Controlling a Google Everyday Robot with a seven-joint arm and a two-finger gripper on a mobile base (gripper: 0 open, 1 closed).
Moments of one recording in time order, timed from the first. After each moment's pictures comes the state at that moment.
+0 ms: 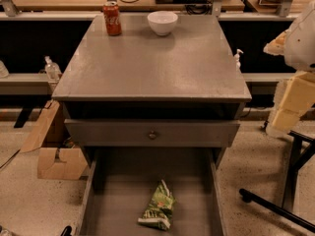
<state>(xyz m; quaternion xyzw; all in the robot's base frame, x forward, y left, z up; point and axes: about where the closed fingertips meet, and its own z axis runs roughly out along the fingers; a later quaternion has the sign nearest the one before) 0.438 -0.217 0.976 -0.60 0.78 -0.03 0.16</state>
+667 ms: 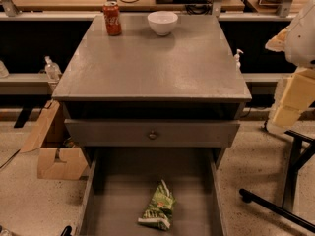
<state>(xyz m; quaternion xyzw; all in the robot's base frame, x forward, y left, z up) 0.441 -0.218 0.982 -0.60 0.78 -0.05 0.16</state>
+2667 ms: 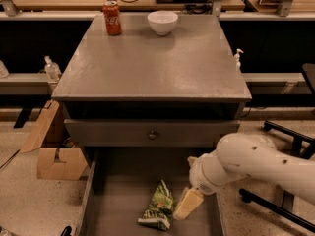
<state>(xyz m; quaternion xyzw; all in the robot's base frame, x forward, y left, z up) 0.430 -0.092 0.608 -0.56 0.79 0.14 0.19</state>
